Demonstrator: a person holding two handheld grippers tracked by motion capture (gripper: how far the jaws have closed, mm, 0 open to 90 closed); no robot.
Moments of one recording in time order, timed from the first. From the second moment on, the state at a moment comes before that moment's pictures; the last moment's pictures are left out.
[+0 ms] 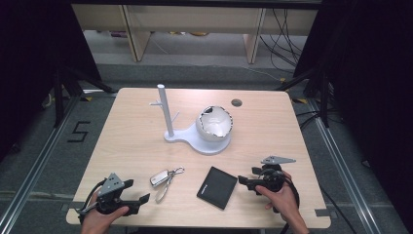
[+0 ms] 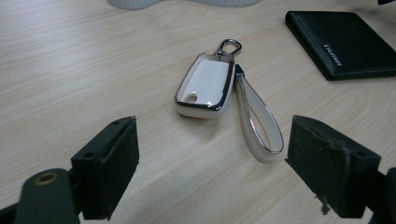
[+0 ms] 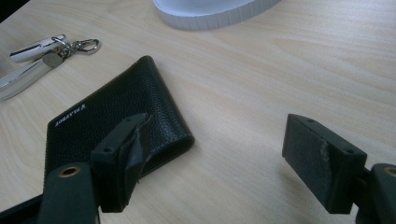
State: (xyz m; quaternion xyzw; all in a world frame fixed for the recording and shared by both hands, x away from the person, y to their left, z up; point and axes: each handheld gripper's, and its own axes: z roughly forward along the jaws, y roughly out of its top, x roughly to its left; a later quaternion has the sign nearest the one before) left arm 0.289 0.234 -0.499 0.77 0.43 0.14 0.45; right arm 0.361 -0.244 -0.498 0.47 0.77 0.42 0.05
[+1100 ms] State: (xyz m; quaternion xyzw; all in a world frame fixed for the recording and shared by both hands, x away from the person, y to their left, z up) left arm 0.273 0.132 -0.487 0.83 0.25 0.09 0.48; right arm 0.363 -0.241 -0.490 0.46 0.77 0.43 0.03
